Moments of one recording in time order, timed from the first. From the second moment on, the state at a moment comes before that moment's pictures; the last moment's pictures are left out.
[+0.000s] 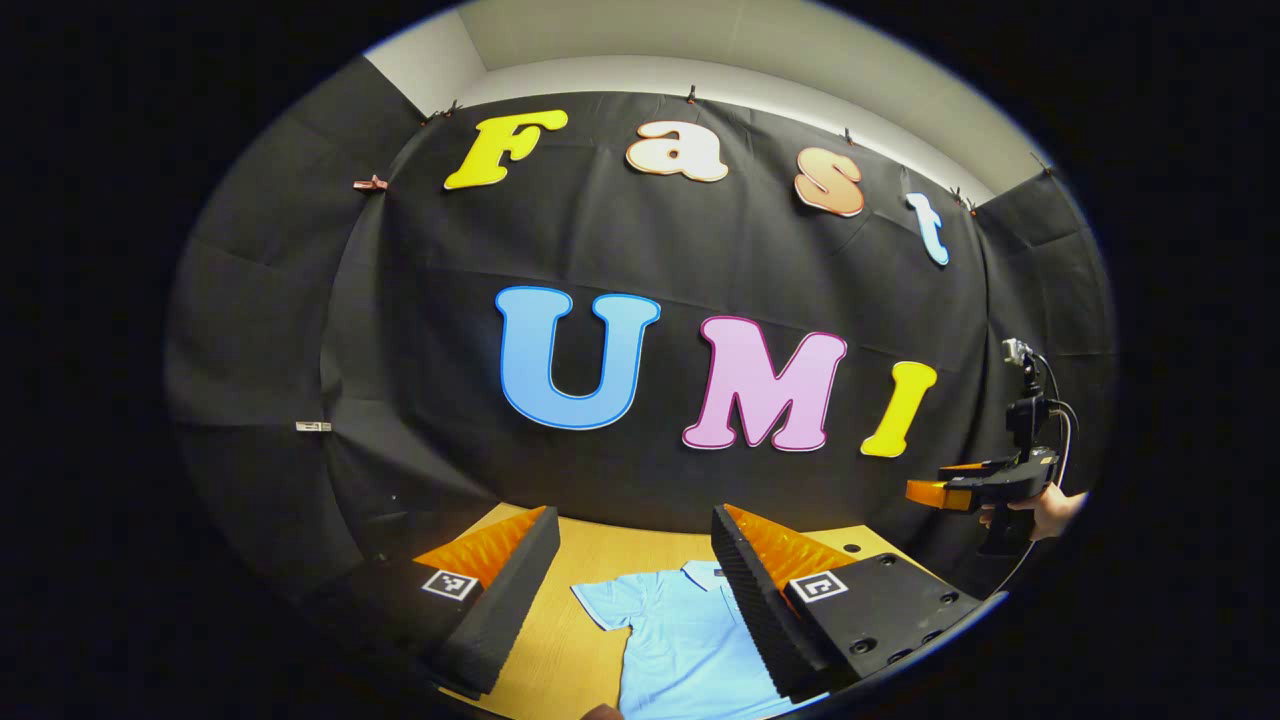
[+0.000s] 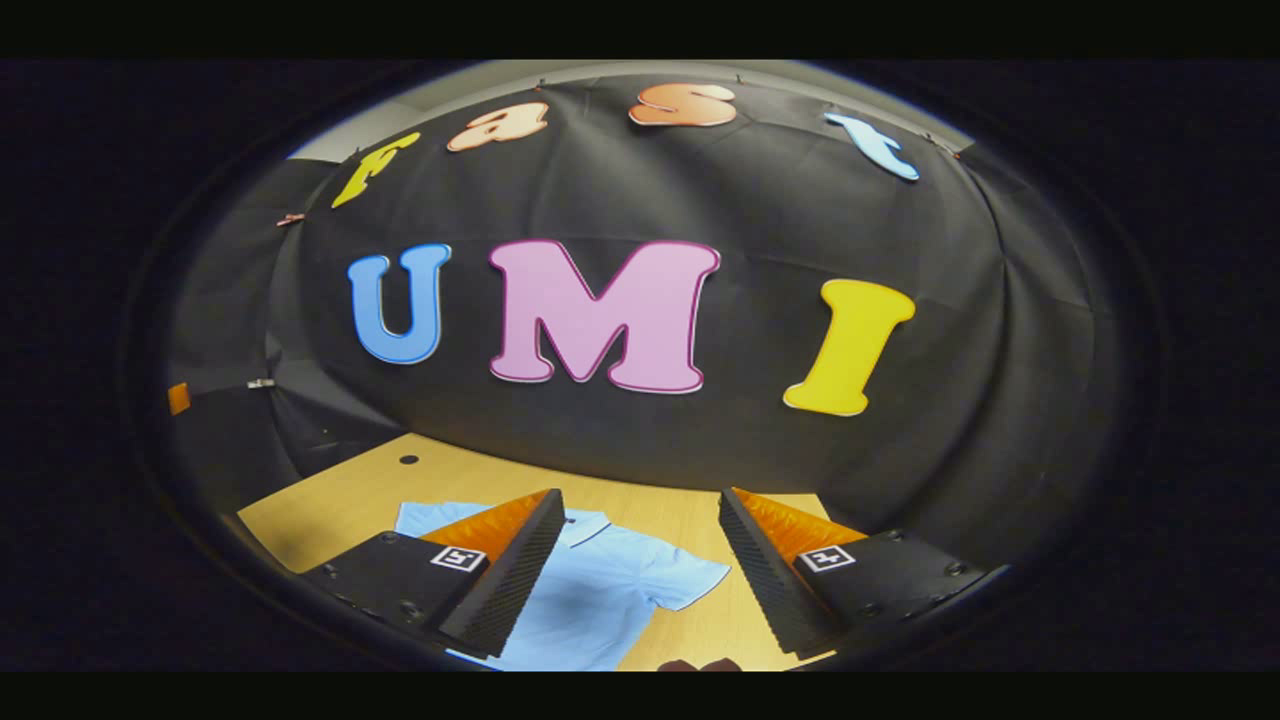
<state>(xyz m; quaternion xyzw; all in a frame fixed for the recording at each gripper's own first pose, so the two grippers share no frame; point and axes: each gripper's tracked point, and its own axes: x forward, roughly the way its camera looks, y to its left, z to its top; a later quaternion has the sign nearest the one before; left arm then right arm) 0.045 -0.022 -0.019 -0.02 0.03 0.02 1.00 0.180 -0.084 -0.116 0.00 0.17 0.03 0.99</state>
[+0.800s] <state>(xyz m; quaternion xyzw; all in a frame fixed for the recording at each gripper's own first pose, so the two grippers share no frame) 0.095 -0.055 -0.069 0.01 0.10 0.10 0.99 0.285 -0.159 -0.364 0.03 0.36 0.02 0.93</state>
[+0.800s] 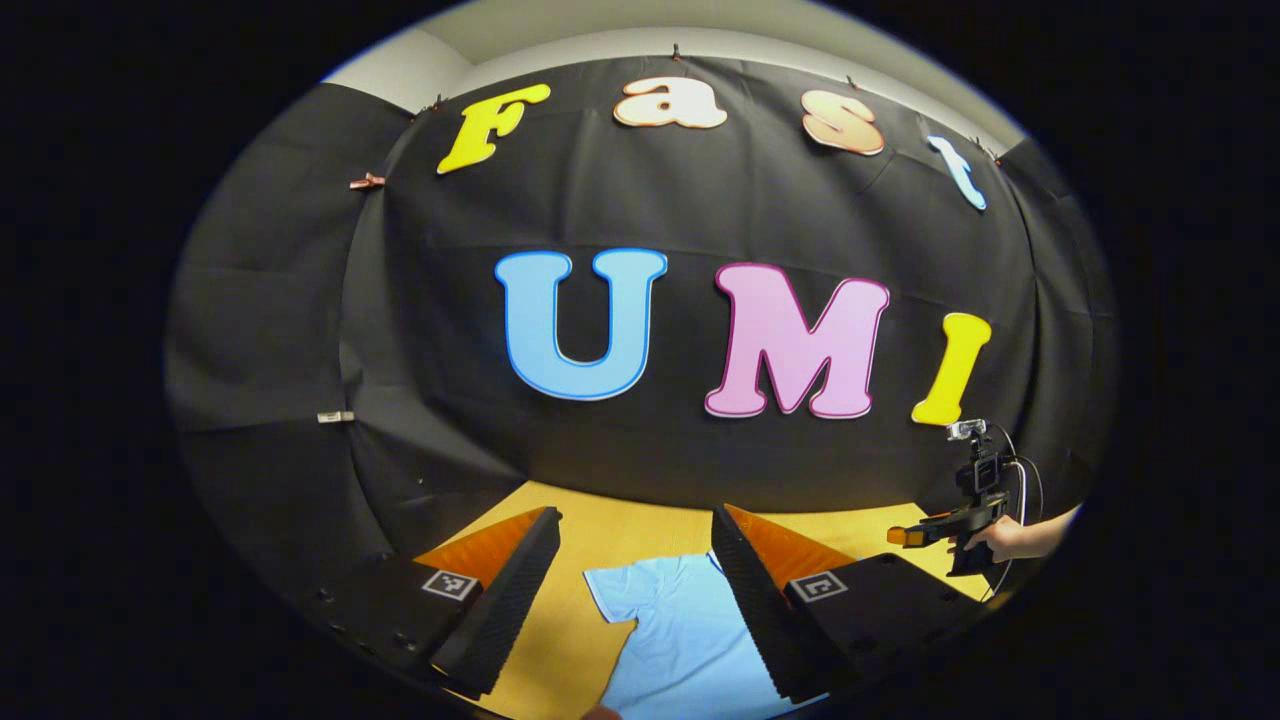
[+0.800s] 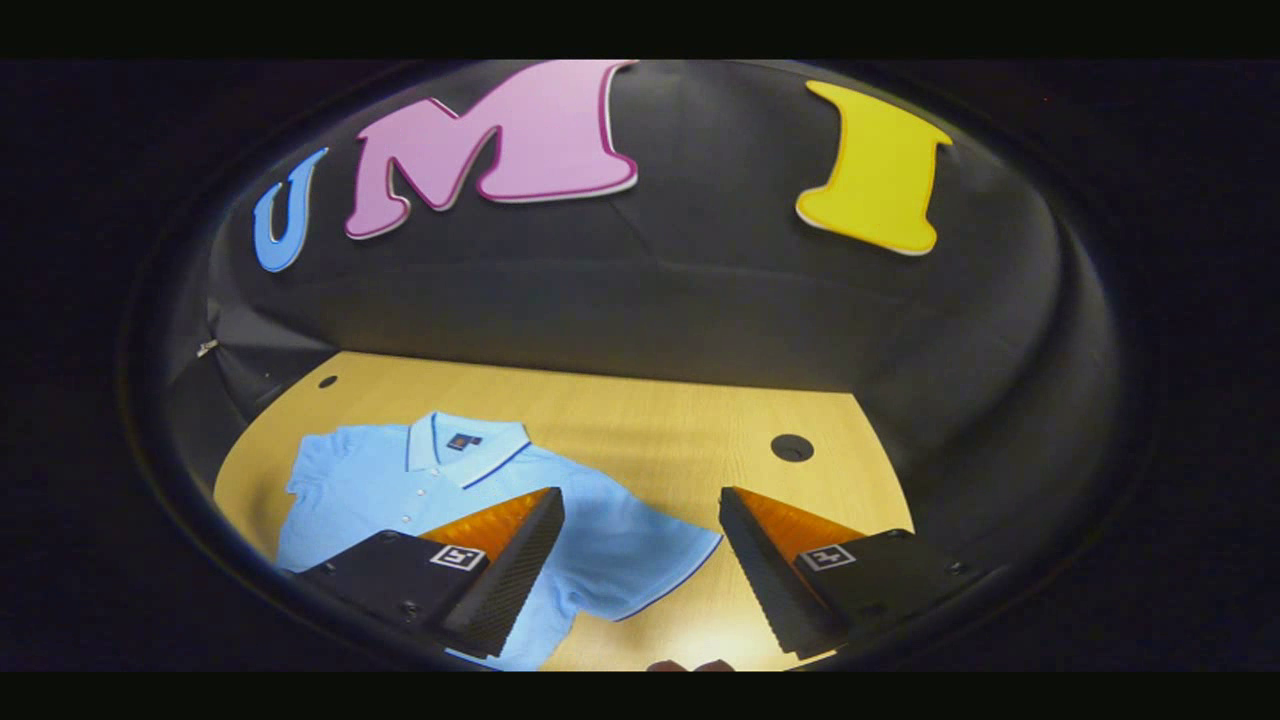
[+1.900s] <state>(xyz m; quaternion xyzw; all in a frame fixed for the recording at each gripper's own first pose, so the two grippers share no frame) 0.108 -0.069 -0.123 0.03 0.19 0.13 0.97 0.288 -0.160 -0.473 0.11 0.46 0.01 0.88</state>
